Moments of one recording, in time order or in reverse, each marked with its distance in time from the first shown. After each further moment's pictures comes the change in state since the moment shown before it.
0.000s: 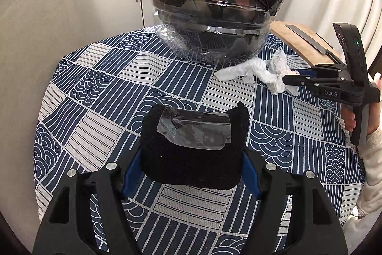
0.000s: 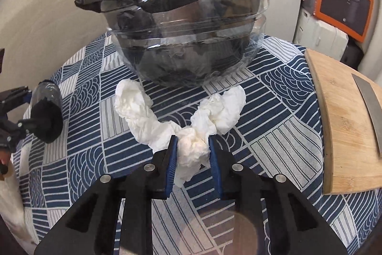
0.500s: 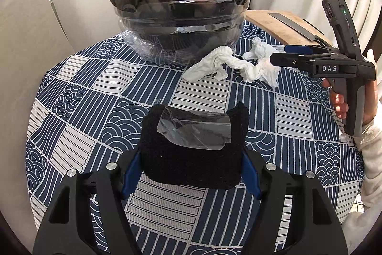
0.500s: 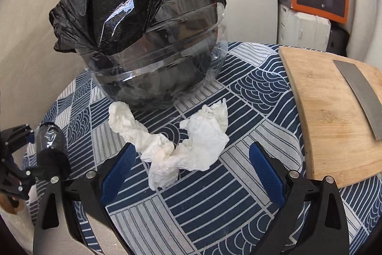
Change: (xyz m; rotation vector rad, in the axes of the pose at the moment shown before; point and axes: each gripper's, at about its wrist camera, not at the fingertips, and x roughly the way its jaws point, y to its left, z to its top) left arm 0.010 -0.040 0.011 0.090 0.025 -0.025; right arm -0.012 -0.034 0.003 0.169 -0.104 -0.017
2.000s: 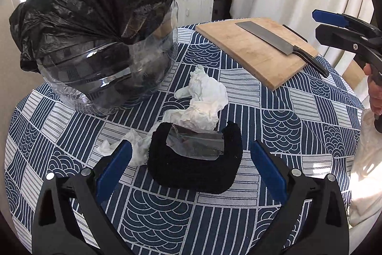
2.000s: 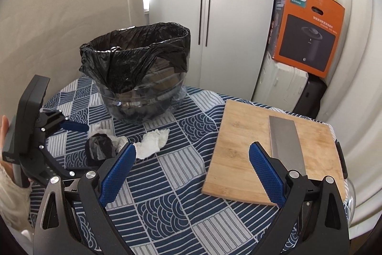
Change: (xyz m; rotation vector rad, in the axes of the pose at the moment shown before) left arm 0.032 -0.102 0.062 0.044 -0.031 -0.062; right arm -0.136 -0.049 0.023 -0.214 -0.127 -0.108
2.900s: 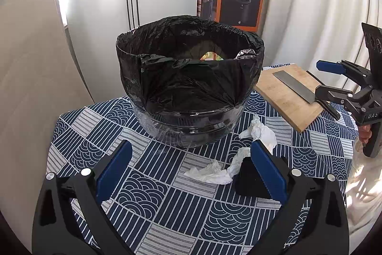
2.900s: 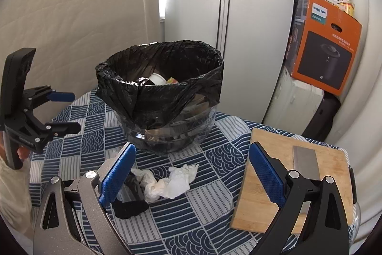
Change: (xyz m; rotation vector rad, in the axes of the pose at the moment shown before) left arm -0.092 0.091 0.017 -0.101 -0.182 0.110; right arm 0.021 0.050 0.051 -0.043 -0.040 0.063
